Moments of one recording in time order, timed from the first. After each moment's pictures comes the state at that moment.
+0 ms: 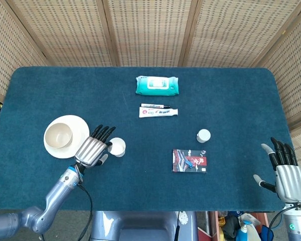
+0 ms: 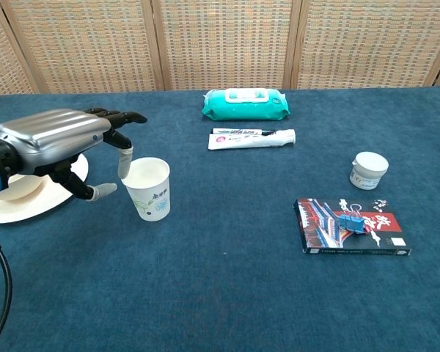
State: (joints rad) left arm -0.62 -1.48 -0.12 -1.64 1.26 1.03 0.57; right arm 0.07 -1.21 0.09 -1.56 -1.54 1.57 -0.02
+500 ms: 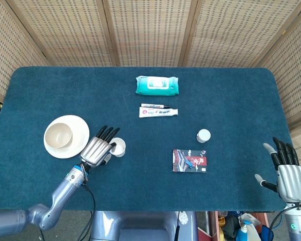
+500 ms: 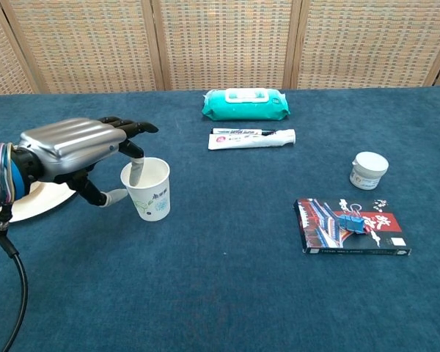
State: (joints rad) left arm -0.66 -1.54 -0.11 -1.58 1.22 1.01 0.61; right arm 0.07 -1.21 0.10 -1.56 -1.53 1.57 0.00
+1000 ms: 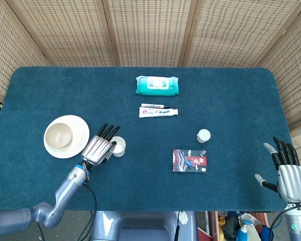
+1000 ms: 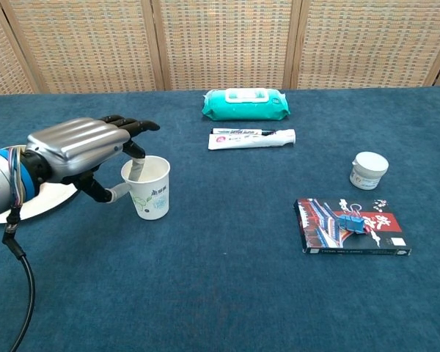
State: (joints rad) left arm -0.67 -1.59 -0.10 -1.50 1.25 1.05 0.59; right arm 0.06 -1.20 0.10 -1.55 -1.54 1.58 0.01
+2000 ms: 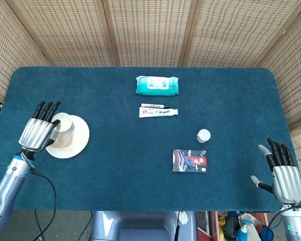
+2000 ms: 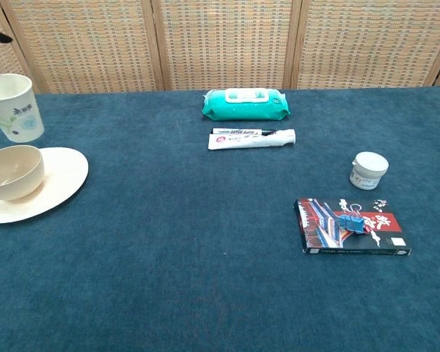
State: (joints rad) left arm -0.52 -1.22 -0.08 -1.44 1.38 1.25 0.28; right arm 0.07 -1.22 0.08 -1.56 -1.56 1.58 -0.03
